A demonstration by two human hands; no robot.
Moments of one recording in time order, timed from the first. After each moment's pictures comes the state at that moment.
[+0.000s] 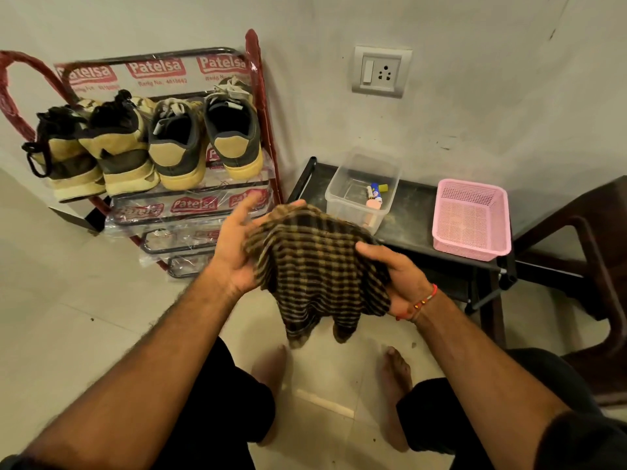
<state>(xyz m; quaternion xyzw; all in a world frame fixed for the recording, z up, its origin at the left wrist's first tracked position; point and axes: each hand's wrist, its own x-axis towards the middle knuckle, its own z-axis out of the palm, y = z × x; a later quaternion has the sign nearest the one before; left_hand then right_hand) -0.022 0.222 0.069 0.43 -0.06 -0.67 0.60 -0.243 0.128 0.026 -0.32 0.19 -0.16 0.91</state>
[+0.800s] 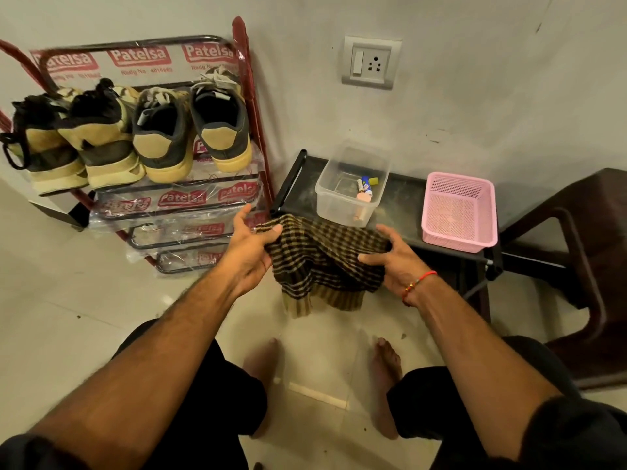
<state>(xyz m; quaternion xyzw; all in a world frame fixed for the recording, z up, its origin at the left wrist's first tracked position) -0.026 0.208 0.033 0.54 -0.08 -0.53 0.65 -0.260 0.095 0.001 -0.36 0.42 -0.29 0.78</state>
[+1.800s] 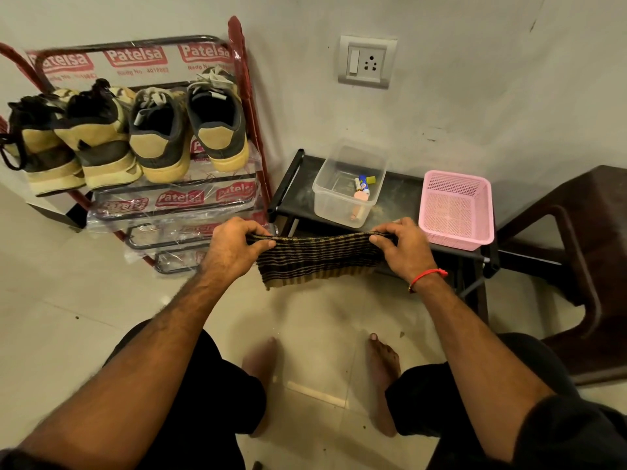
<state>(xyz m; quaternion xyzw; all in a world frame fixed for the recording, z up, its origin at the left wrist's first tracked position) 0.002 0.216 0.024 0.82 -0.47 -0.18 0.26 -0.273 0.082 0.003 -0.76 0.51 -0.24 0.32</state>
